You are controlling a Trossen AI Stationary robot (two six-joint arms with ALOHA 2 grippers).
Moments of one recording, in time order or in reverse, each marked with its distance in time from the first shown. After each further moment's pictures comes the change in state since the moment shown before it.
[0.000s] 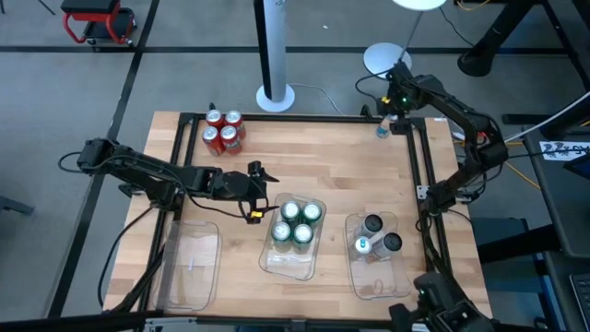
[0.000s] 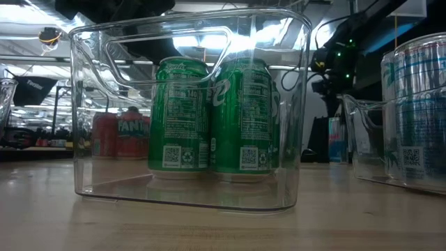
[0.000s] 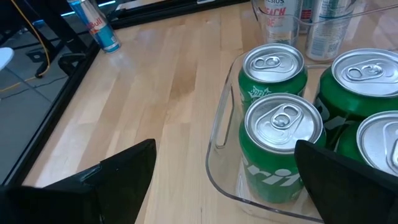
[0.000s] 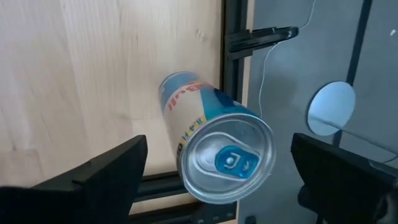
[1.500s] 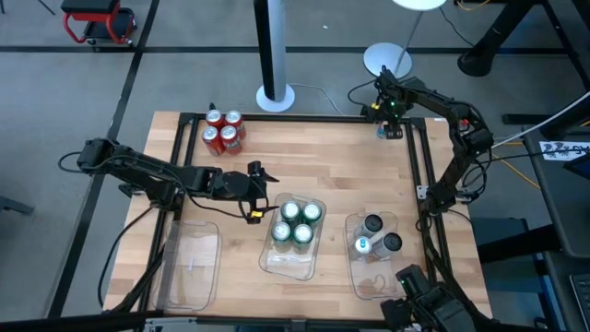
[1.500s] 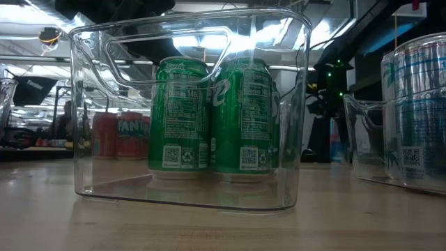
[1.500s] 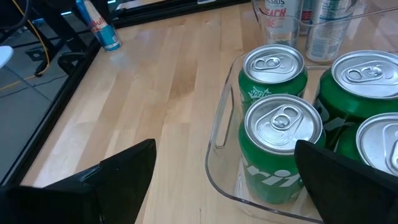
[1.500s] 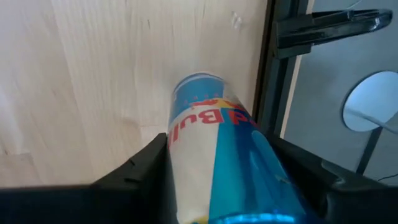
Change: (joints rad) left arm 0.000 0.000 0.000 0.001 0.000 -0.008; right arm 0.013 0.178 0.001 0.011 0.050 0.008
